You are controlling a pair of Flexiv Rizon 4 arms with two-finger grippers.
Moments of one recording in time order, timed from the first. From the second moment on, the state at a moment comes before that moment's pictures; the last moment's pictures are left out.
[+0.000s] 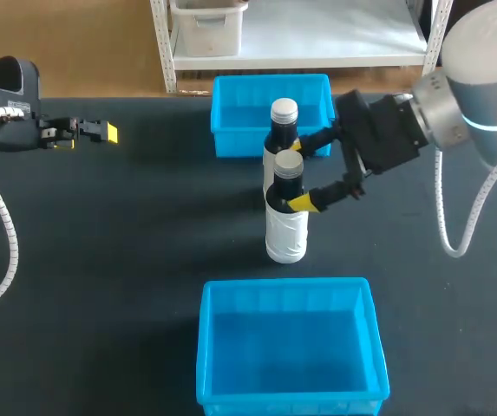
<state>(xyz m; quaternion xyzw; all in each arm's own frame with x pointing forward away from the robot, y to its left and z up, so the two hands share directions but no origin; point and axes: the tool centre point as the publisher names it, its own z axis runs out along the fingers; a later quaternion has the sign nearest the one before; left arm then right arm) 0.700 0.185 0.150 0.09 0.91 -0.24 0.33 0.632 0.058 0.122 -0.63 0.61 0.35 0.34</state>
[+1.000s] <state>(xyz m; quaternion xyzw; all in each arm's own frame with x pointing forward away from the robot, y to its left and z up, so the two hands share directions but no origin) 0.700 0.185 0.150 0.09 0.91 -0.24 0.33 0.631 0.072 0.121 -0.62 0.60 0.37 0.35</state>
